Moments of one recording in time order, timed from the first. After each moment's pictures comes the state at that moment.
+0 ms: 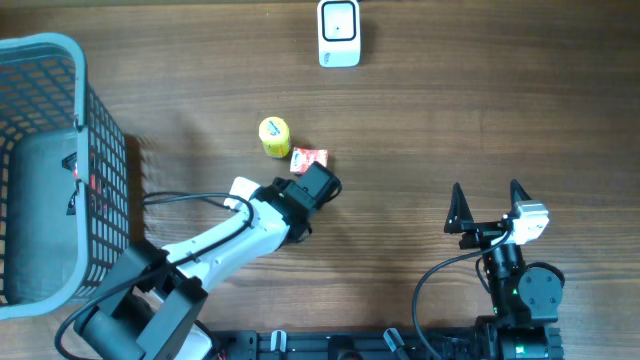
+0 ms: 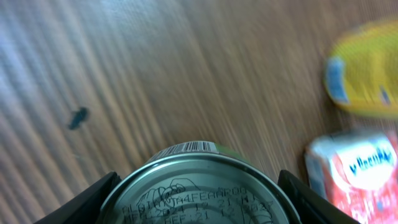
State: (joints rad) left arm -0.71 1.61 0.83 -0.60 -0.43 -1.90; right arm 0.01 0.01 0.01 0.00 -0.08 0.12
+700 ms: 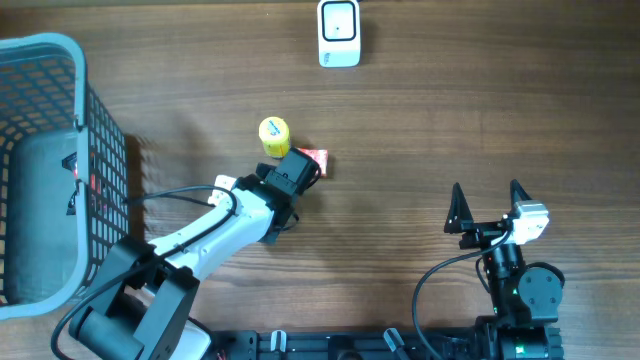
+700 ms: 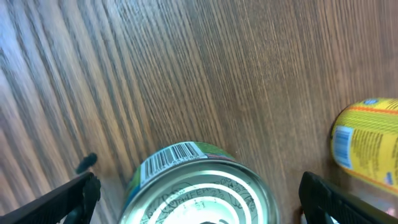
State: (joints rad) left arm -0.59 1.61 0.83 -0.60 -0.39 -1.87; right arm 0.01 0.01 0.01 0.00 -0.08 0.12
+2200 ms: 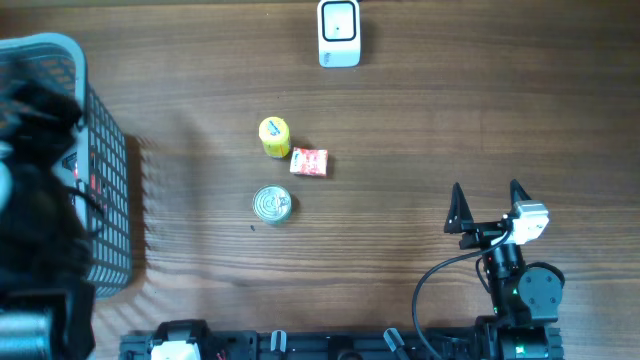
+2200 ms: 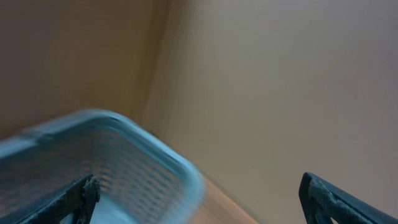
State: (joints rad) left arm 0.02 0.93 1.51 -0.68 -0.61 -0.41; right arm 0.01 0.01 0.01 0.00 -0.08 0.12
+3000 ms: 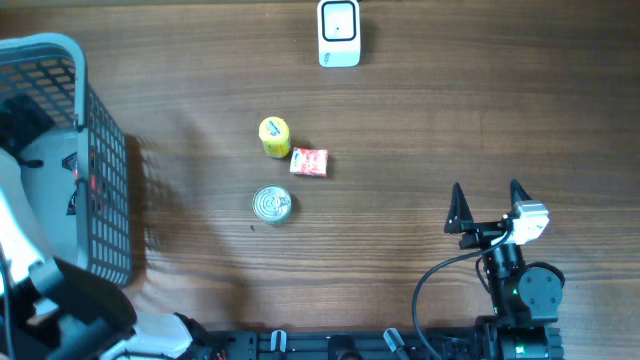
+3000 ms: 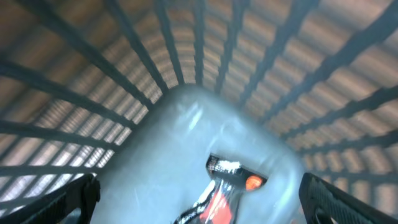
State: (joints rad) left arm 0.64 1.68 1.52 -0.78 -0.13 -0.07; right arm 0.01 0.01 0.01 0.00 -0.08 0.12
